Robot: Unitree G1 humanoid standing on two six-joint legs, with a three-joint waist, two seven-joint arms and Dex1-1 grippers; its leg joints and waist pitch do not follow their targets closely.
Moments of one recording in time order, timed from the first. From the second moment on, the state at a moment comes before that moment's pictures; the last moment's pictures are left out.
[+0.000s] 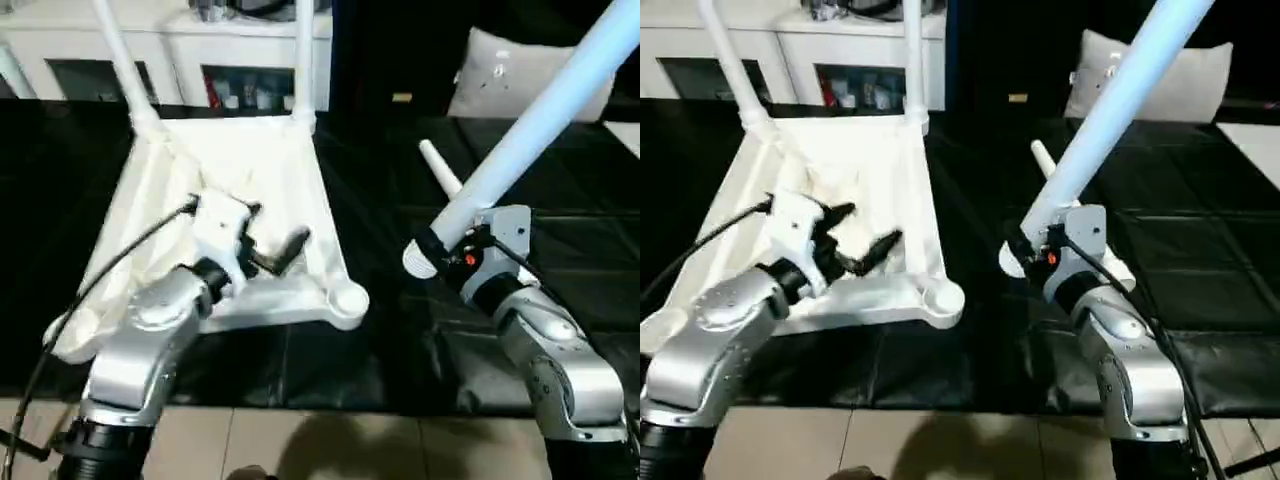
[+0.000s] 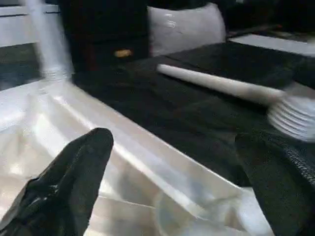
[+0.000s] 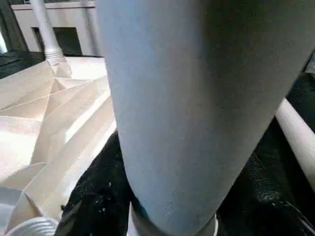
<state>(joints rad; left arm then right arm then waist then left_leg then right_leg) -0.25 0.32 -0.11 -0.20 -0.23 0.44 -0.49 -0.18 -0.22 -0.06 -0.17 0.28 0.46 0.32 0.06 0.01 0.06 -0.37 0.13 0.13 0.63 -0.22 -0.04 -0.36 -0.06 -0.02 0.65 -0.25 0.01</state>
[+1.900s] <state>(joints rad) -0.42 0.59 -0.33 0.25 -0.11 0.26 -1.04 -0.17 -0.24 -0.07 -0.15 0.28 0.43 0.35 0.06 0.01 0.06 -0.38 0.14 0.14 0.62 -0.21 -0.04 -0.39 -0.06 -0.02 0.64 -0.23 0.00</state>
